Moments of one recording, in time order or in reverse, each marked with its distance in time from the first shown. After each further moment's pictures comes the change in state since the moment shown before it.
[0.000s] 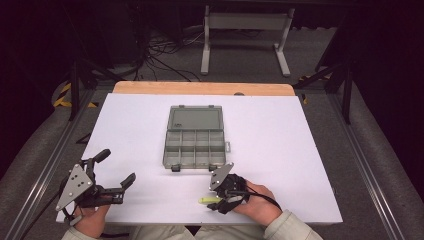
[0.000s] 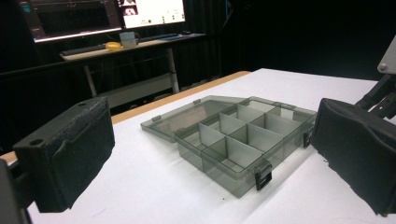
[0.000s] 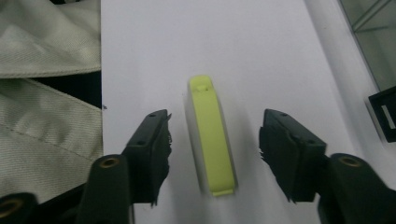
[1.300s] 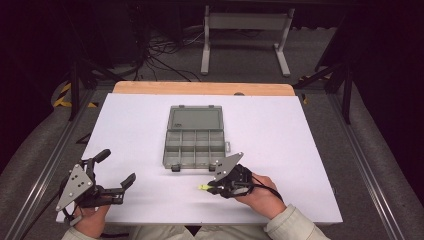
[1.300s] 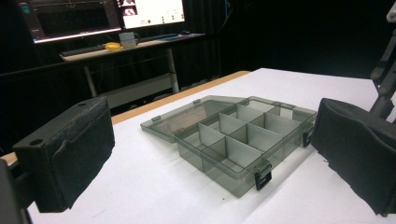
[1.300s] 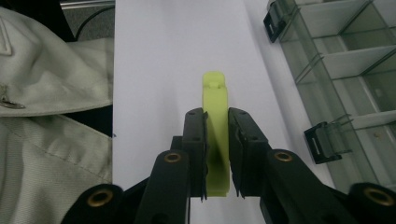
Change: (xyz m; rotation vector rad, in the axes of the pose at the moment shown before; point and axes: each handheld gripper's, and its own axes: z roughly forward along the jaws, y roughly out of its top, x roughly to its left) left arm 0.000 0.000 0.000 0.004 -0.002 0.004; right arm -0.007 0.015 -0.039 -0.109 -0.028 -0.027
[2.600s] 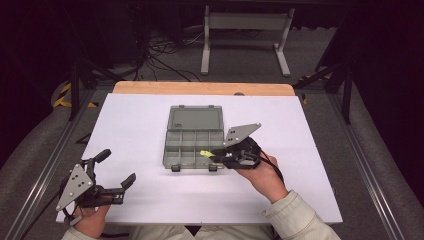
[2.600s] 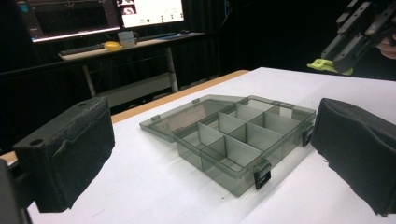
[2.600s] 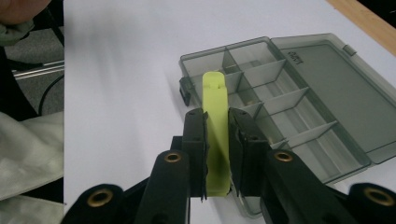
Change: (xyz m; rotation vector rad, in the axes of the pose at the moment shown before) left arm 0.000 0.000 0.000 0.001 -0.003 -0.002; right arm -0.043 0.024 -0.046 -0.176 -0.149 0.133
